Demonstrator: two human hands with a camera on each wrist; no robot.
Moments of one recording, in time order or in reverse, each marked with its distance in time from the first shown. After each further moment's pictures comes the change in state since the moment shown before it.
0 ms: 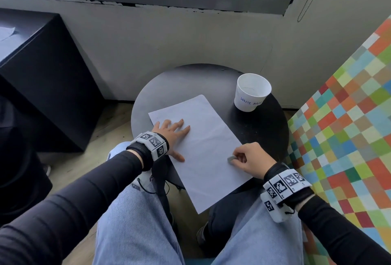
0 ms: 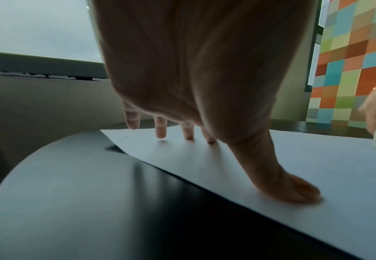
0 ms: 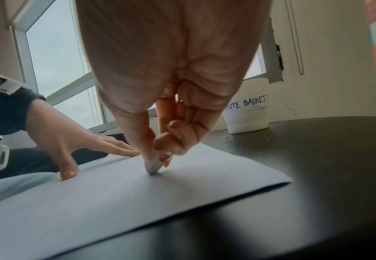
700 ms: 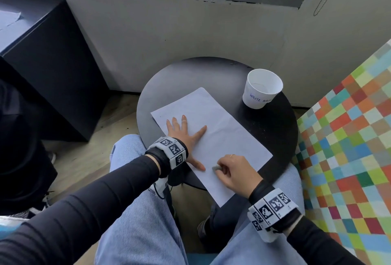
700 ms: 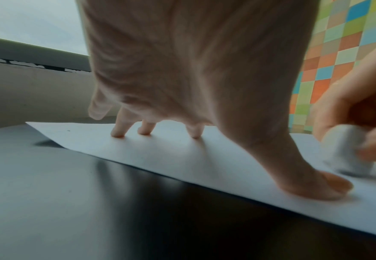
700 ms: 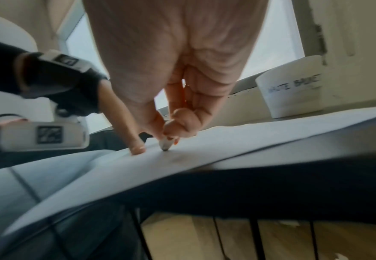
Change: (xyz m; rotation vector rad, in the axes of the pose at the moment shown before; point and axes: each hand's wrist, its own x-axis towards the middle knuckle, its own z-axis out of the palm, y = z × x) left_hand 0.001 0.040 0.013 -0.073 -0.011 -0.118; right_hand -0.012 -0.047 0.048 0.073 0.029 -0.116
